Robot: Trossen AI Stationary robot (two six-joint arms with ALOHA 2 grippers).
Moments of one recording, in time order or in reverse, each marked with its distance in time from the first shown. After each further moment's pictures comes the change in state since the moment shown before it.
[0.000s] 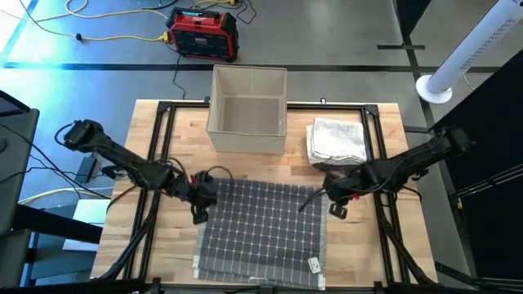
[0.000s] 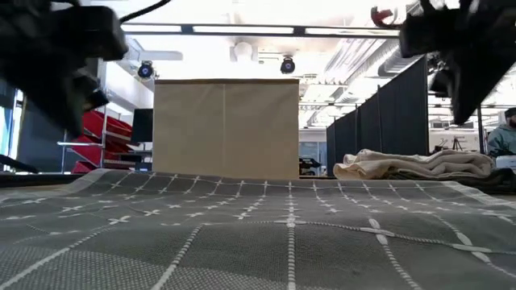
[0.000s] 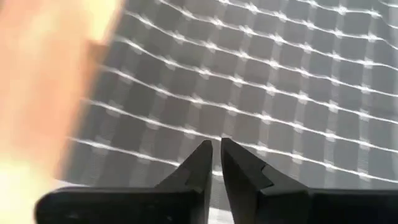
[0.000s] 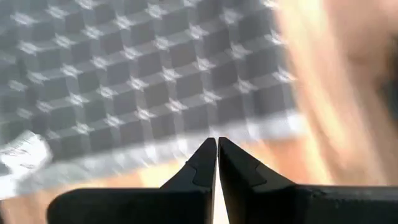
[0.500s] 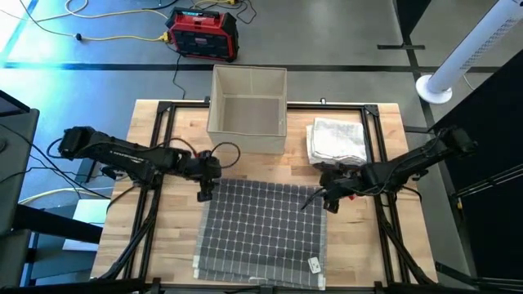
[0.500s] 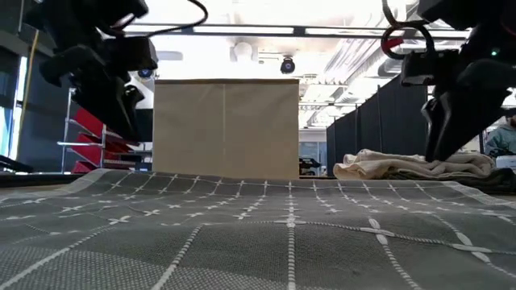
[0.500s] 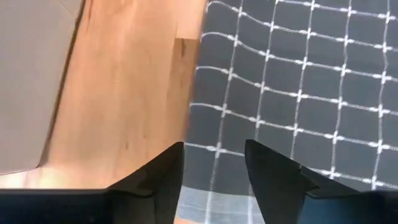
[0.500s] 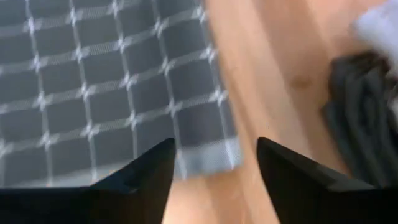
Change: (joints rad) left arm 0.340 0.002 -0.015 -0.042 0.130 0.356; right arm -0.014 -0.006 -0.270 0.466 0.276 -0.114
